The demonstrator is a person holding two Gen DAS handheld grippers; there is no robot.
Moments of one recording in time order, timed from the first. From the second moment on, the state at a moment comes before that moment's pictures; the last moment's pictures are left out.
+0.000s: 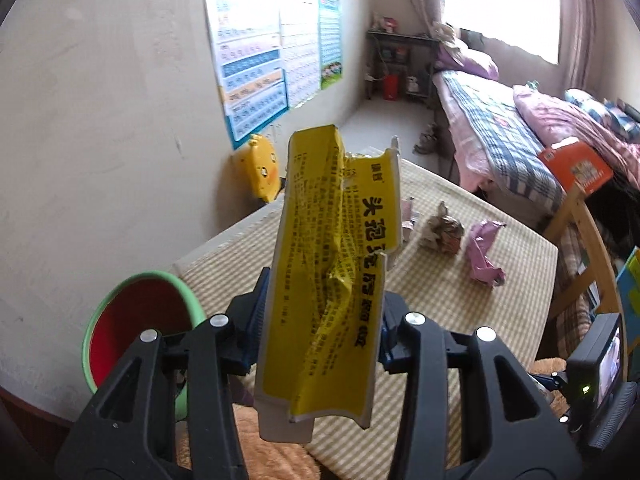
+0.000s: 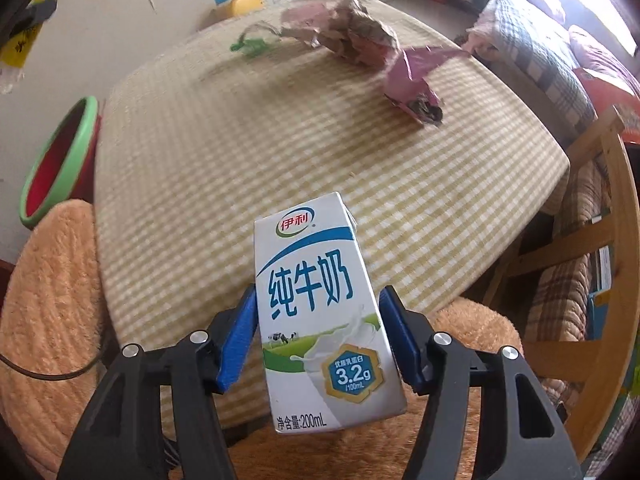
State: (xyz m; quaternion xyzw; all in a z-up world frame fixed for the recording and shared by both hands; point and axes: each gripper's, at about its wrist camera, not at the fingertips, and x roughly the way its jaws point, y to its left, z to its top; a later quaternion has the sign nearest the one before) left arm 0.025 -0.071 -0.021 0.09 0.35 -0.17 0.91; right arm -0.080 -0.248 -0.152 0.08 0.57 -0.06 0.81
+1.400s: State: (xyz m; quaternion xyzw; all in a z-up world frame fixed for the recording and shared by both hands) left arm 0.041 0.067 -0.031 0.00 0.36 -0.07 0.93; right arm -0.013 -0.147 -0.008 0.14 0.37 0.04 0.92
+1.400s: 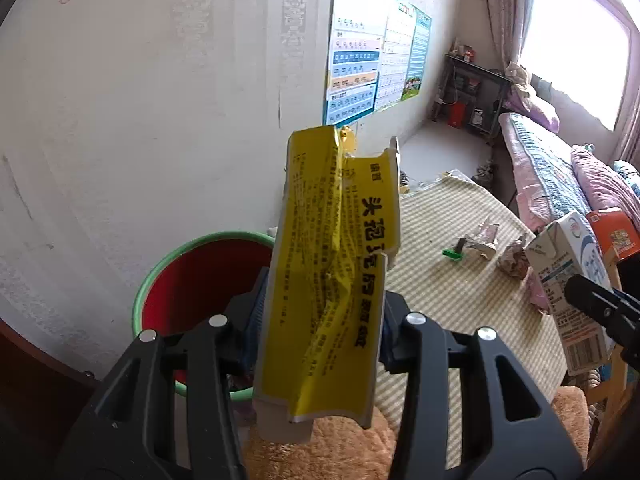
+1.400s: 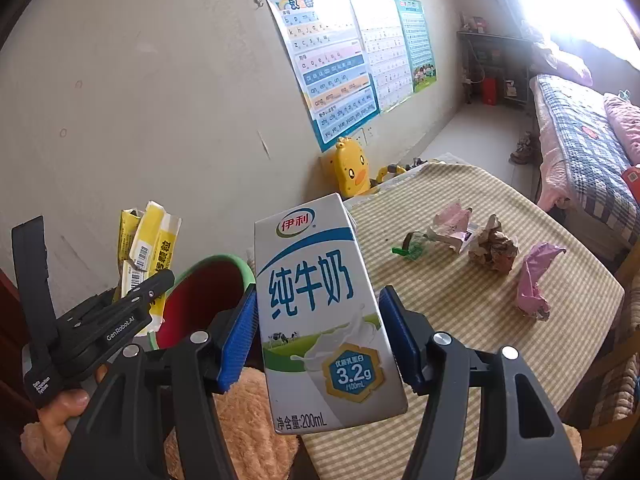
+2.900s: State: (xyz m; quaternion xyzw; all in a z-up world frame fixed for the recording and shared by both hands) left arm 0.071 0.163 -0.085 -0.04 0.42 0.03 0.91; right arm 0.071 -0.014 -0.035 0.05 0.41 0.13 0.90
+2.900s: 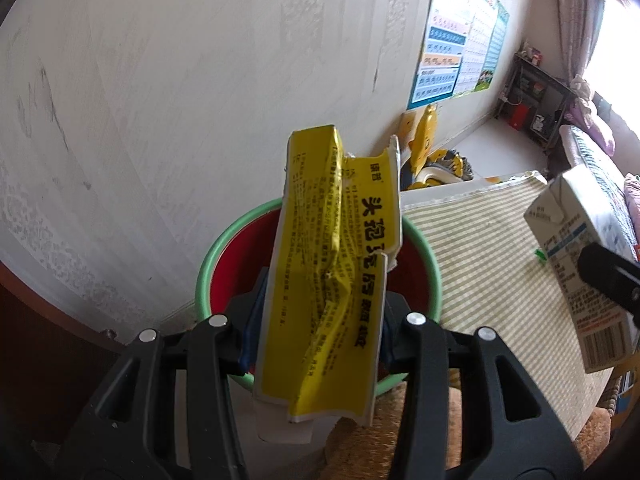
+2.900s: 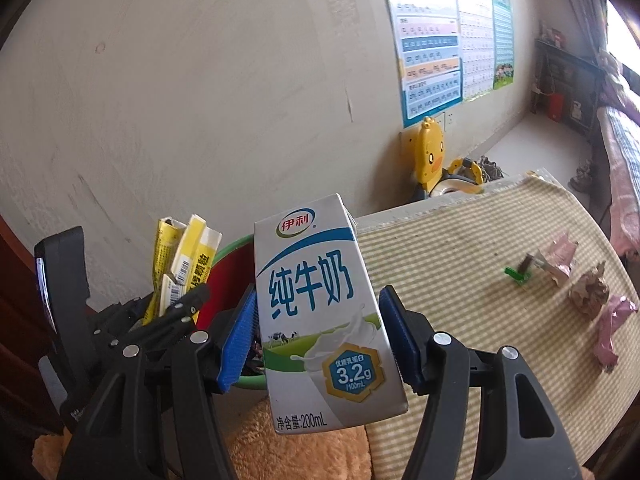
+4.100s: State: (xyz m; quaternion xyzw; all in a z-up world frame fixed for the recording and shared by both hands) left arm 0.109 0.189 -0.152 -0.05 0.50 0.06 0.86; right arm 0.134 0.040 -0.088 -0.05 0.49 0.10 0.86
